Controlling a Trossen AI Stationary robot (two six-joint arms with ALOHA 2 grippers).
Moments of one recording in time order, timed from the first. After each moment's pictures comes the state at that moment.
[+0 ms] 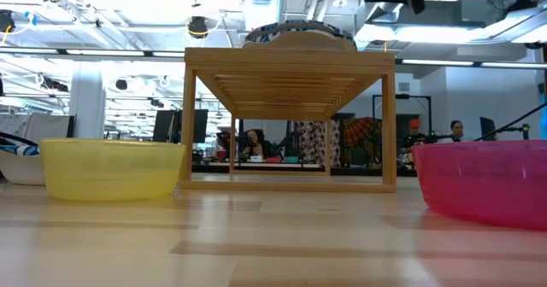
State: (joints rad) left arm -0.12 1.07 0.90 0.22 -0.46 -0.08; right arm -0.23 0.89 0.98 -0.25 0.25 0.35
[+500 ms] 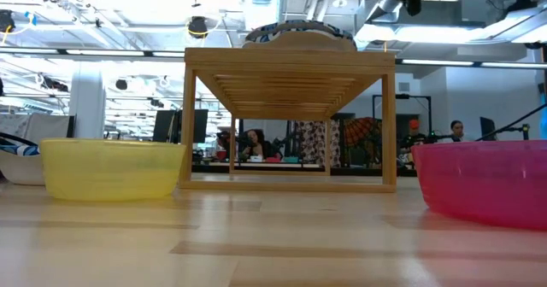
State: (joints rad) left arm -0.10 0.83 0.90 0.02 -0.42 -0.08; right arm -0.22 0.89 0.98 -0.28 0.06 0.47
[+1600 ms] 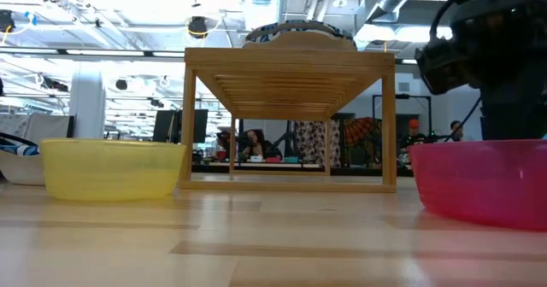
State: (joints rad) left arm -0.10 0.83 0.90 0.00 -0.41 -0.09; right arm 0.41 1.44 0.74 -0.42 -0.07 1.26
